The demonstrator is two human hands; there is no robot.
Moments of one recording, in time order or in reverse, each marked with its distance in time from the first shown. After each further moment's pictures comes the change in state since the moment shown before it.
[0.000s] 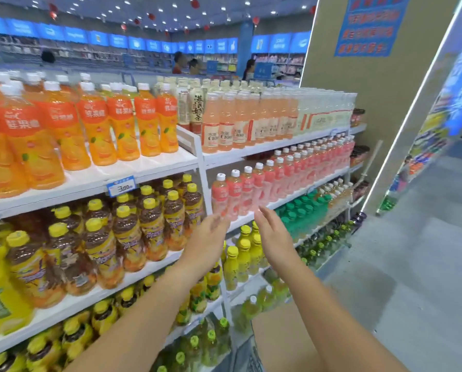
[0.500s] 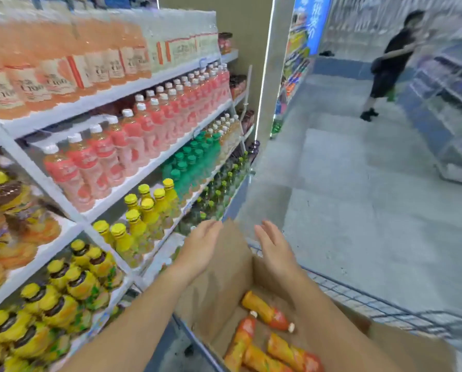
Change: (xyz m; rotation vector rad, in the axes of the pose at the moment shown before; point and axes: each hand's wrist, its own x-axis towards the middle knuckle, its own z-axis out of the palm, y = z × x) left_hand -0.022 -0.037 0.256 0.093 -0.512 -0.087; right_hand -0.093 0.185 -0.190 0.012 0.446 0.412
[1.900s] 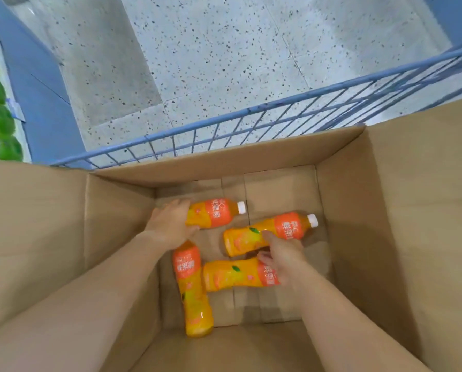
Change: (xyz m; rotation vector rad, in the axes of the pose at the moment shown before) left_hand 0.208 -0.357 0.339 1.206 -1.040 0.351; right_hand 0.035 0.485 0.029 0.725 0.877 1.251
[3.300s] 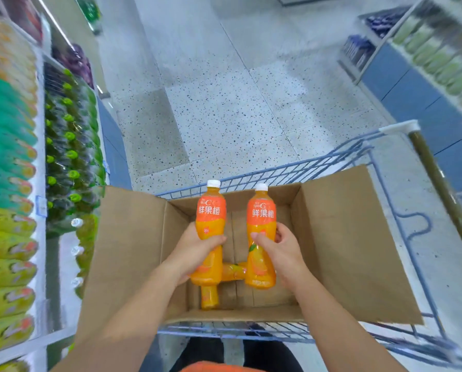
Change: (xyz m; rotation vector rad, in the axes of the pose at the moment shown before) left_hand -0.266 0.083 -0.139 -1.161 0.143 -0.083; right_hand -0.250 -0.050 -0.096 -0.078 -0.365 -0.658
